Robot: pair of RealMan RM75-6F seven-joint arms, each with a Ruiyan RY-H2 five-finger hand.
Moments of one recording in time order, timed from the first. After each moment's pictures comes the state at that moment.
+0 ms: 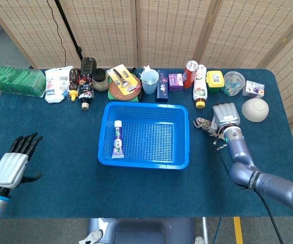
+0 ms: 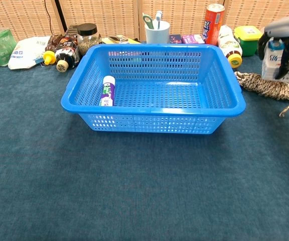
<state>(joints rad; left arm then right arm) -0.24 -1.08 -0.03 -1.77 1.45 1.30 0.13 0.99 -1.35 0.12 -1.28 -0.42 0.75 -0.76</state>
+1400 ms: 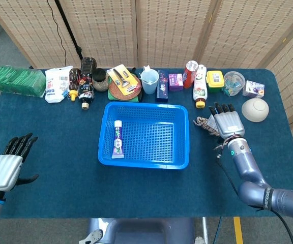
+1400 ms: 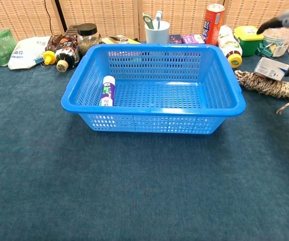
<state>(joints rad) -0.20 -1.06 -0.01 -1.77 1.48 1.36 0.08 0.95 -1.16 0.03 -1.67 -0.58 1.01 -0.60</state>
